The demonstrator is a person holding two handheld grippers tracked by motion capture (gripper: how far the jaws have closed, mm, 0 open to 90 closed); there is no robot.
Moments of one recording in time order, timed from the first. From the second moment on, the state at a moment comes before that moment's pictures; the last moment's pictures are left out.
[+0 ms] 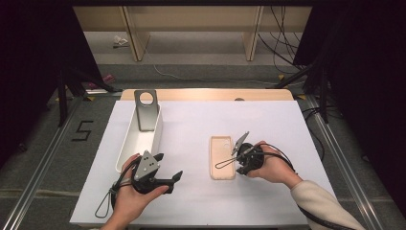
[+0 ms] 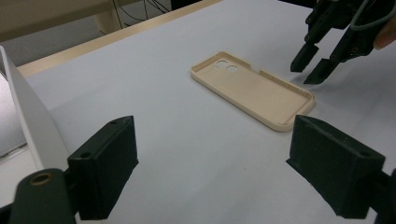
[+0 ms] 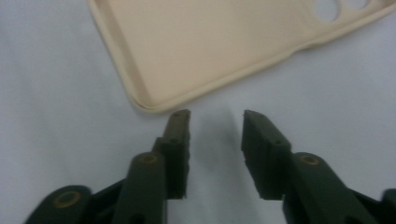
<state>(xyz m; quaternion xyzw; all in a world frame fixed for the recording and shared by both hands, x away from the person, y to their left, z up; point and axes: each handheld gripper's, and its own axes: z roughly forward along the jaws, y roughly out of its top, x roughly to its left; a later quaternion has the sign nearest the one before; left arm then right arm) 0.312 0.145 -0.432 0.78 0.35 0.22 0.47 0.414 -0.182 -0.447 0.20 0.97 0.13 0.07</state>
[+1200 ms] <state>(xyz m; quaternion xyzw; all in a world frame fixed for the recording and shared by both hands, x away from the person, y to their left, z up) 0.313 0.145 -0.433 0.78 0.35 0.22 0.47 0.400 -0.153 -0.436 0.11 0.98 0.14 0.08</state>
